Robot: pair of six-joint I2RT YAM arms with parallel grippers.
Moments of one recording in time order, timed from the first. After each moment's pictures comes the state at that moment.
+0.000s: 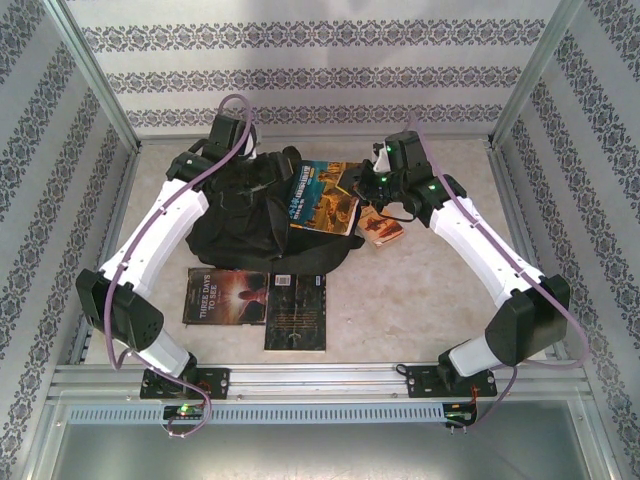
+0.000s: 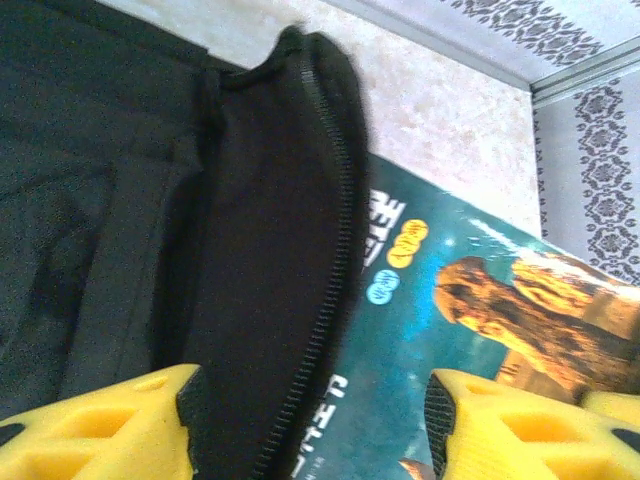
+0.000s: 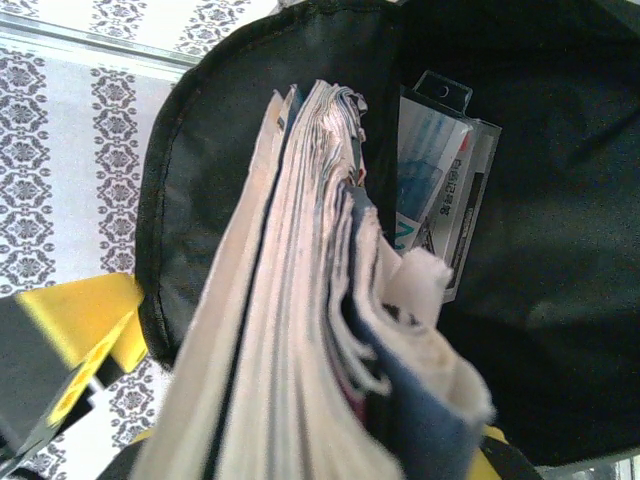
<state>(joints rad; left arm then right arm) -0.35 1.60 1.66 -0.85 0.22 -0.66 0.42 1.49 1.38 -0.51 -0.49 1.00</state>
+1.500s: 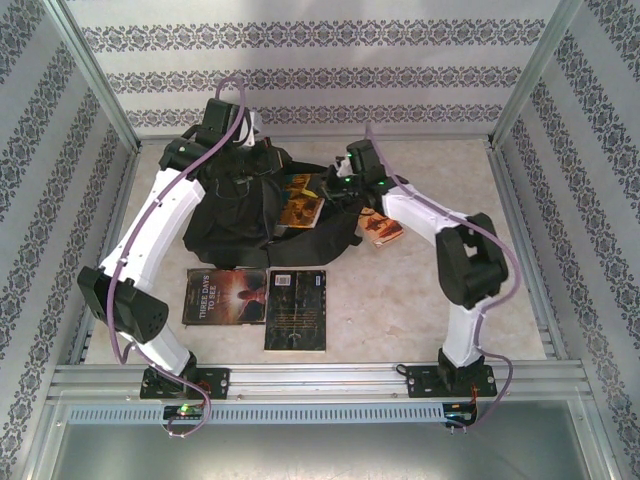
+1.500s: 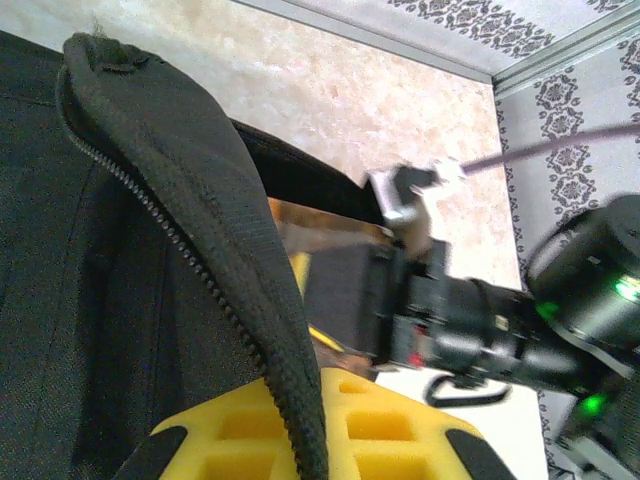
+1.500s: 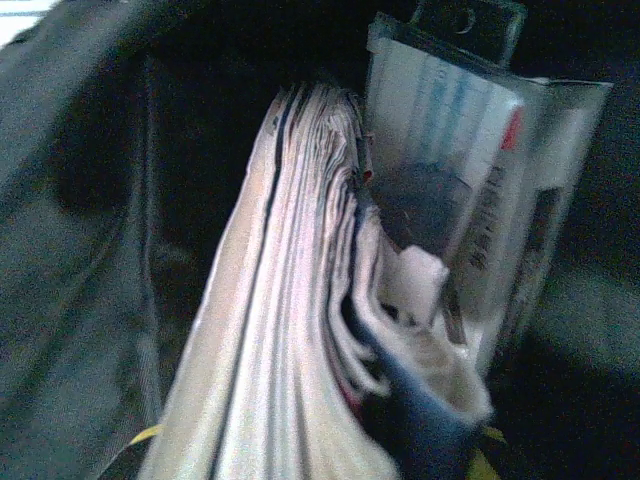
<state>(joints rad) -0.34 1.65 1.84 -0.94 0.27 -0.59 0.46 1.95 1.47 -0.13 -0.68 1.23</state>
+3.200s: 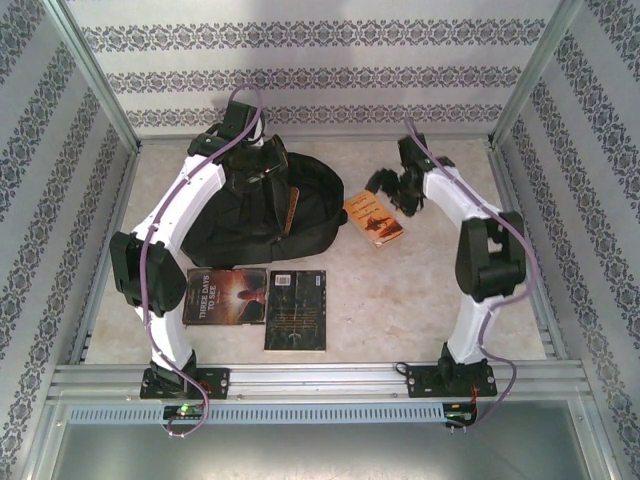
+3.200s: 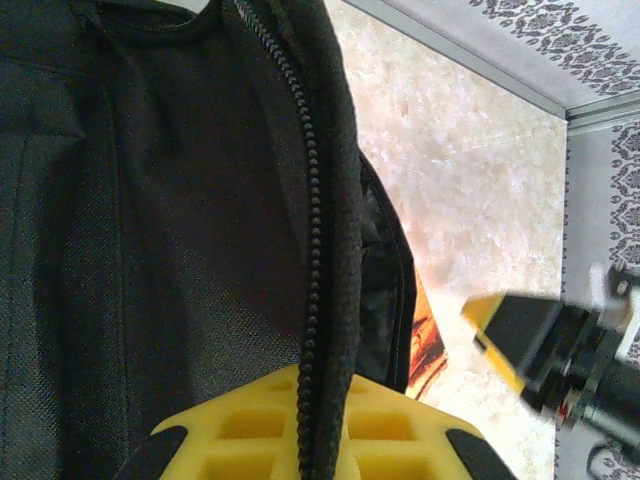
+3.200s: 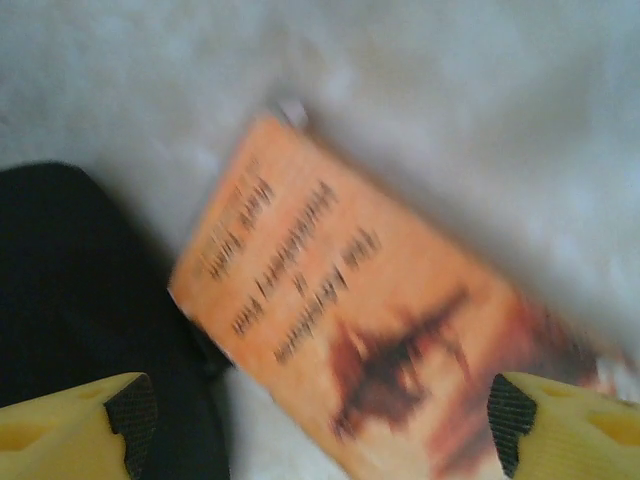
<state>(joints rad) -0.30 1.85 1.86 -0.84 0.25 -0.70 0.17 1.95 1.58 -0.73 -0.21 0.67</state>
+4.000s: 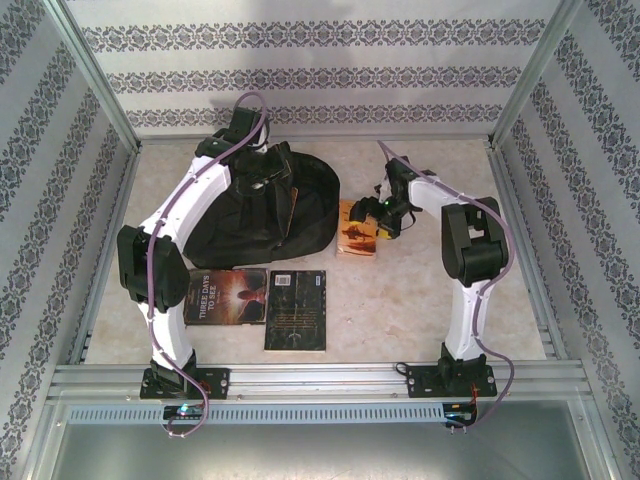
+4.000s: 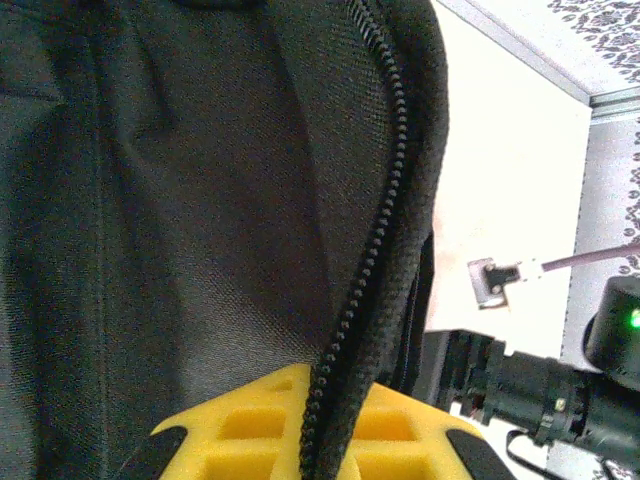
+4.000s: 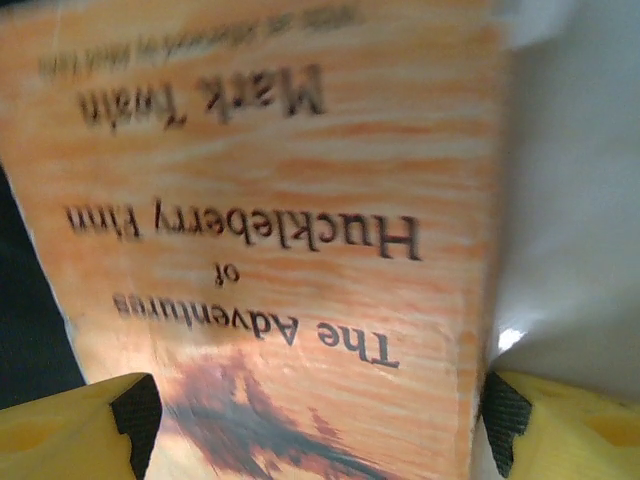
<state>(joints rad) -0.31 1.89 1.82 -0.82 0.29 -0.74 0.19 2.06 1.43 -0.70 -0.52 0.47</state>
